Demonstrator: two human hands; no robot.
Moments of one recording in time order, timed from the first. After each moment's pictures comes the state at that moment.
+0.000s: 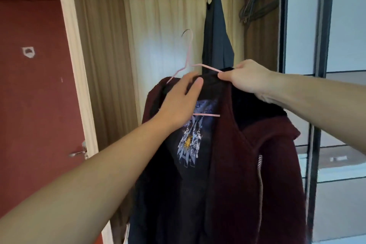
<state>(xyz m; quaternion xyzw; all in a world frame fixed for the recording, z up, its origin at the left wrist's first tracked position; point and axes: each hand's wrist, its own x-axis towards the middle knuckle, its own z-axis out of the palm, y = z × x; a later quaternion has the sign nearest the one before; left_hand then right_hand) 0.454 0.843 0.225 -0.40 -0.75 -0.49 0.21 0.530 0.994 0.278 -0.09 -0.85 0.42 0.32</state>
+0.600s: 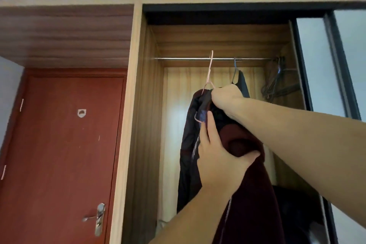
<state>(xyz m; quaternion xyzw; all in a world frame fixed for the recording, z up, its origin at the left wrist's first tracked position) 0.492 0.843 0.263 -0.33 -0.68 -0.54 0.37 0.492 0.889 0.411 -0.04 -0.77 0.46 0.43</state>
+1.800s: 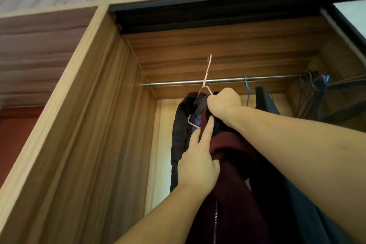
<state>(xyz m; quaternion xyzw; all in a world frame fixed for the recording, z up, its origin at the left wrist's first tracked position) 0.179 0.930 0.398 -0.34 -0.70 -0.34 0.53 0.217 1.008 0.530 0.04 -0.73 0.39 0.57</state>
